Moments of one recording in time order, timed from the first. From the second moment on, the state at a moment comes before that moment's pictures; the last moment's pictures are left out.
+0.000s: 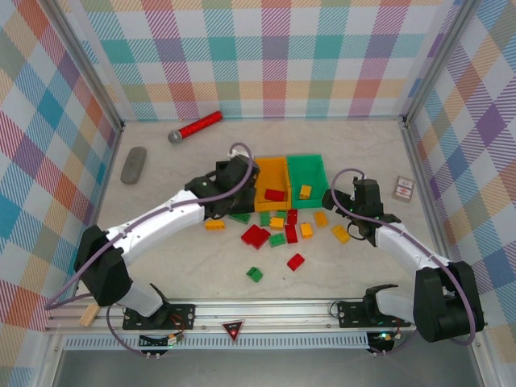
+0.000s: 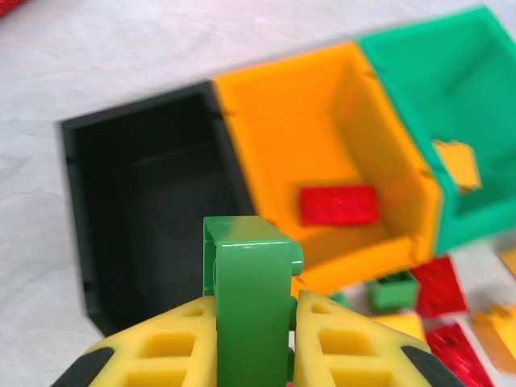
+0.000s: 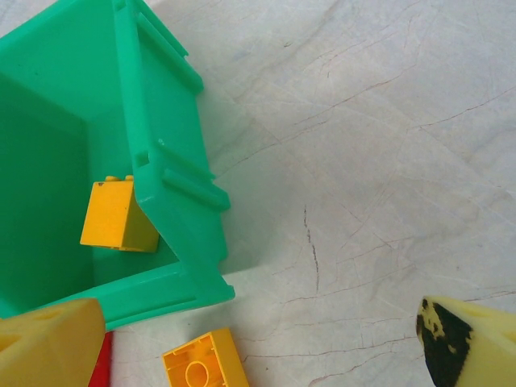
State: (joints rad) left arm -0.76 1.50 1.26 -0.60 -0.38 -0.41; right arm 0.20 1.19 0.55 -0.10 -0.01 0.50
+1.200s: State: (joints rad) left arm -0.59 1.40 0.80 -0.35 -0.17 -0.47; right arm 0.20 1.18 0.55 -0.15 -0.02 0.51
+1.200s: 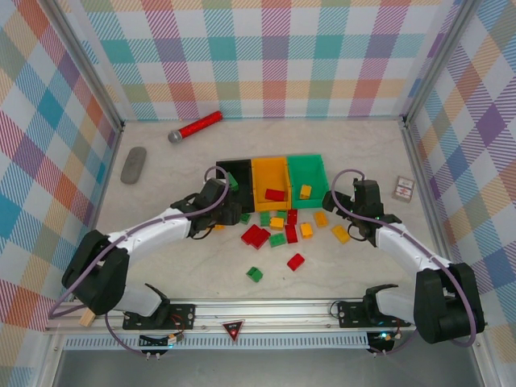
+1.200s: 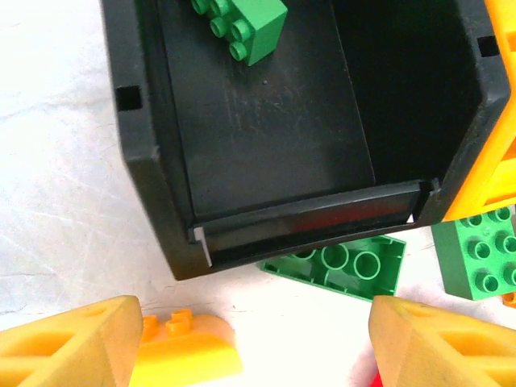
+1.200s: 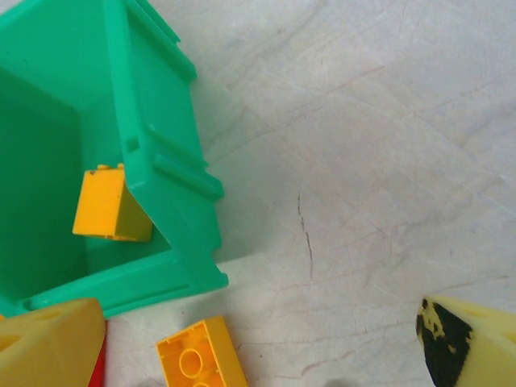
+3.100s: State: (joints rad) left arm -0.39 1.15 0.49 -0.03 -0.06 -0.52; right arm 0.60 1.48 1.04 -0.67 0.12 0.51
